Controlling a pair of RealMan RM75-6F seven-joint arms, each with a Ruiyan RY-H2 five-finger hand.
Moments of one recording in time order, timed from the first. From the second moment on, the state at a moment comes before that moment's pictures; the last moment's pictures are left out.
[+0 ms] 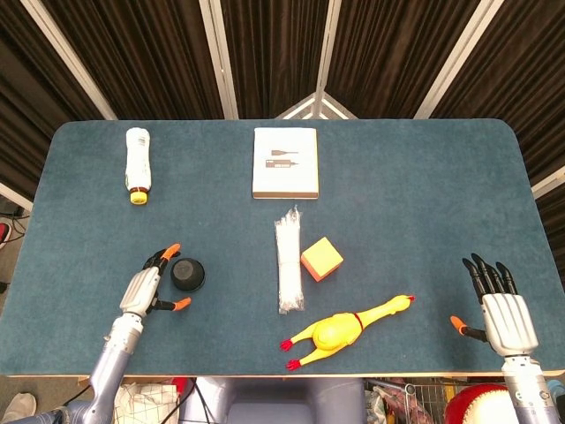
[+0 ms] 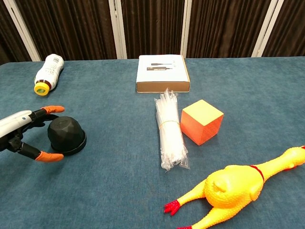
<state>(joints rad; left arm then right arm) -0.34 -1.66 -0.14 -1.45 1.23 1.09 -0.09 0.10 -1.23 0.04 -1.50 -1.54 1.45 0.03</state>
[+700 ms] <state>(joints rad) -0.36 -1.71 -0.15 -1.39 1.21 1.09 -0.08 0.11 -1.24 0.03 -1.50 -1.53 1.43 0.03</state>
